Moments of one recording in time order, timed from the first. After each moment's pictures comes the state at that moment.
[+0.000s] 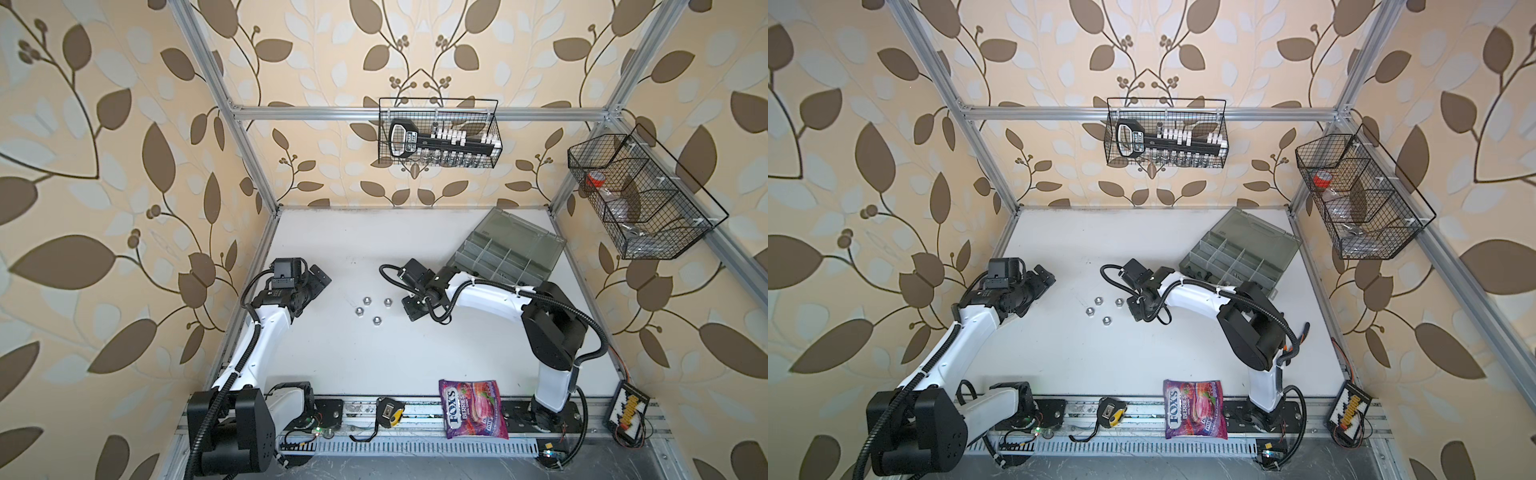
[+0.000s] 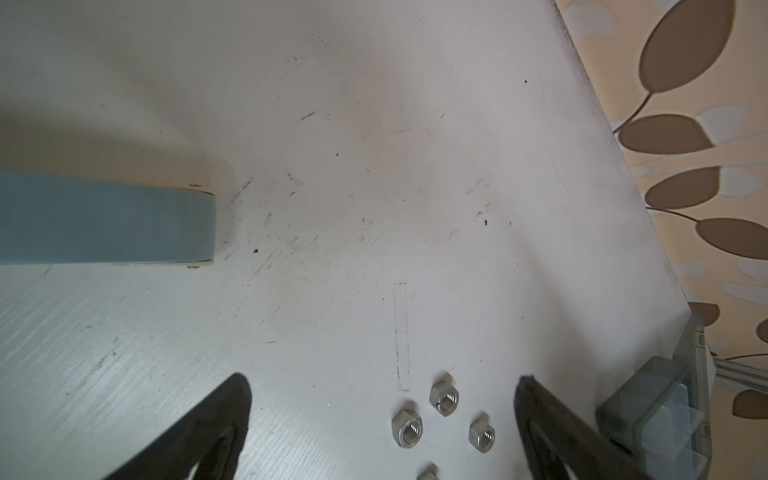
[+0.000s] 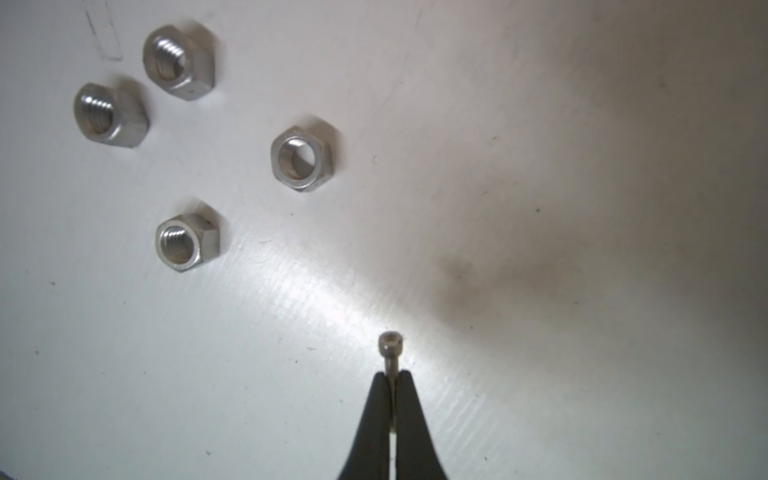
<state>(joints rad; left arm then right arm) 0.09 1.11 0.75 -0.52 0.09 -0.79 0.81 1.87 1.34 -0.68 0.06 0.32</state>
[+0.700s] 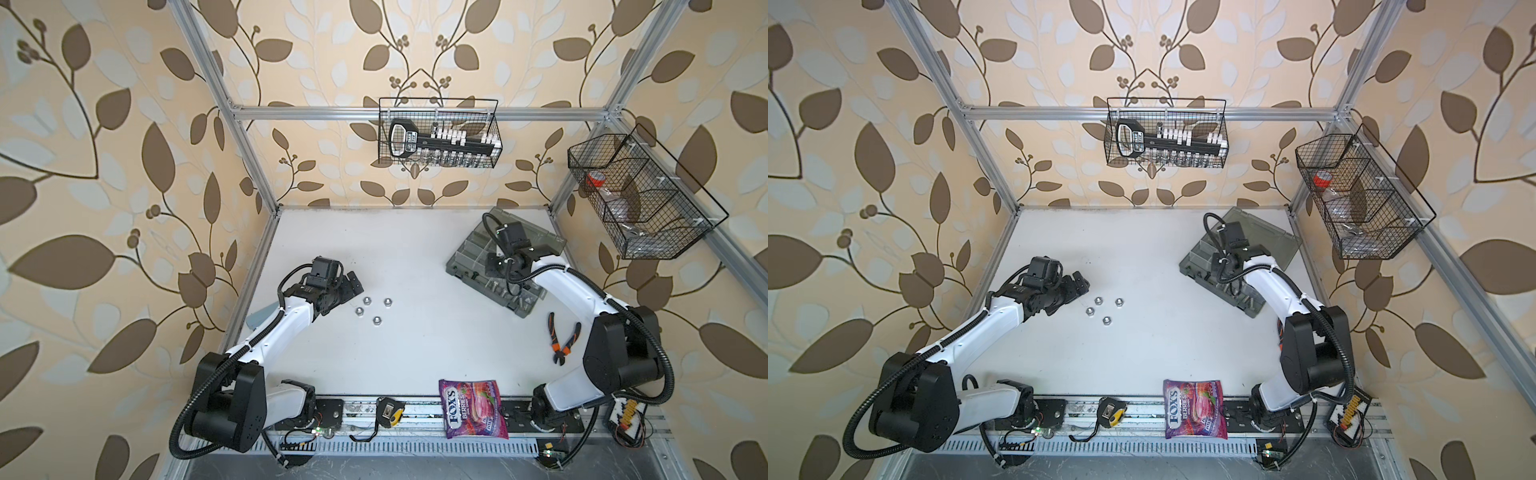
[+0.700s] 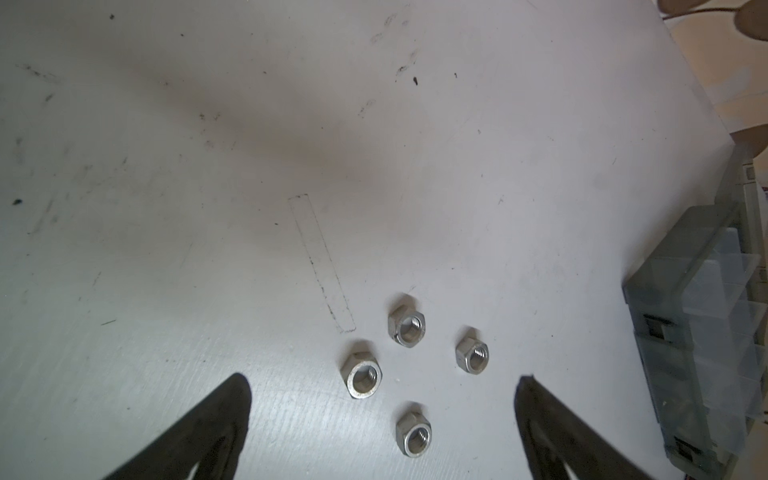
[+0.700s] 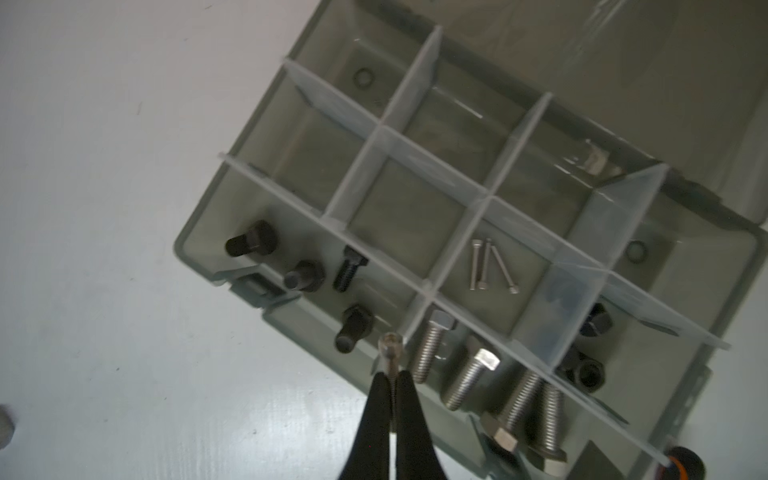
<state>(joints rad) -0.21 1.24 0.75 -0.44 0.07 -0.76 0.15 1.55 1.16 -0.66 0.16 0.30</state>
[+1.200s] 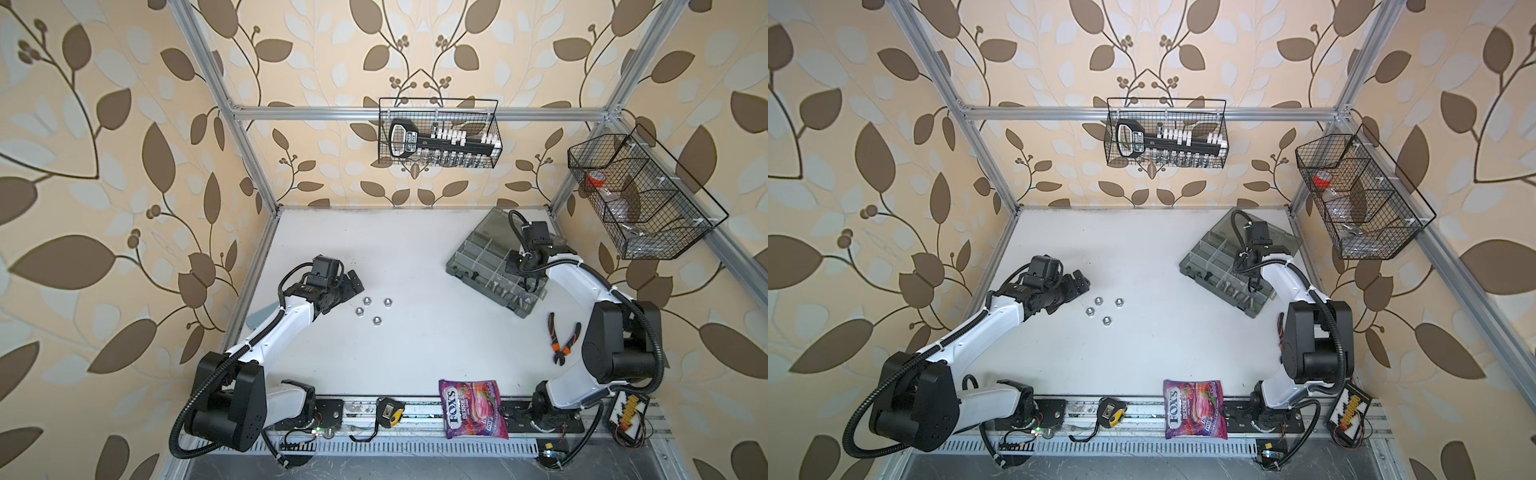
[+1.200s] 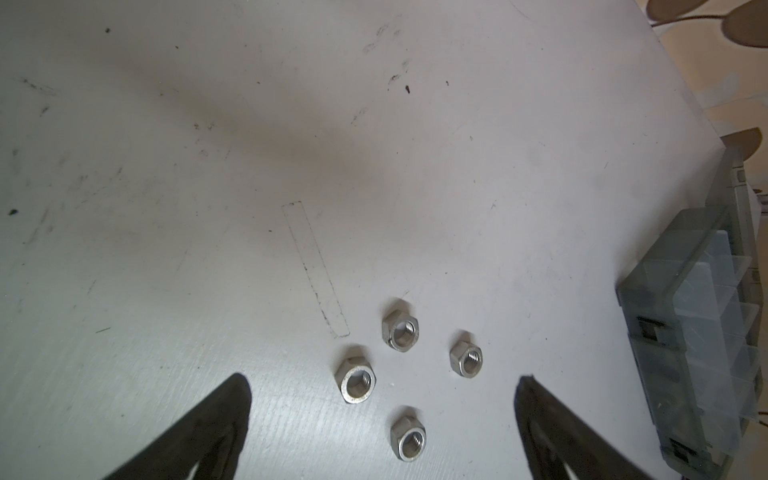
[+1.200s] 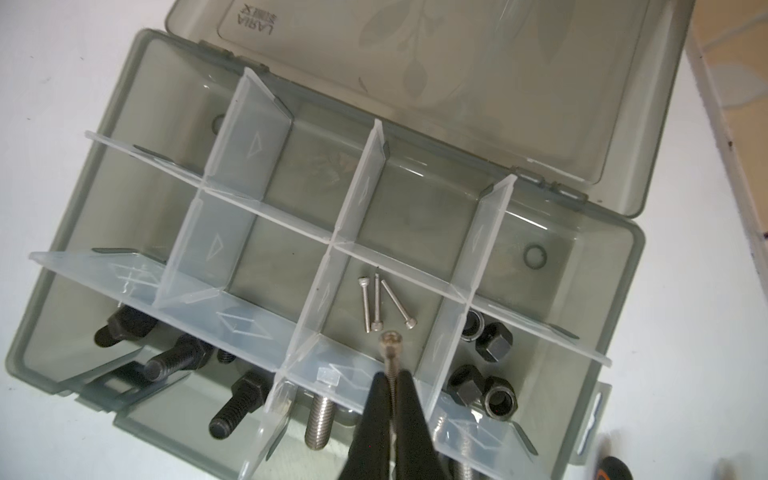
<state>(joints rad) -0.22 1.24 0.76 -0.44 0.07 -0.76 -0.01 1.62 1.15 -0.60 0.15 0.28</state>
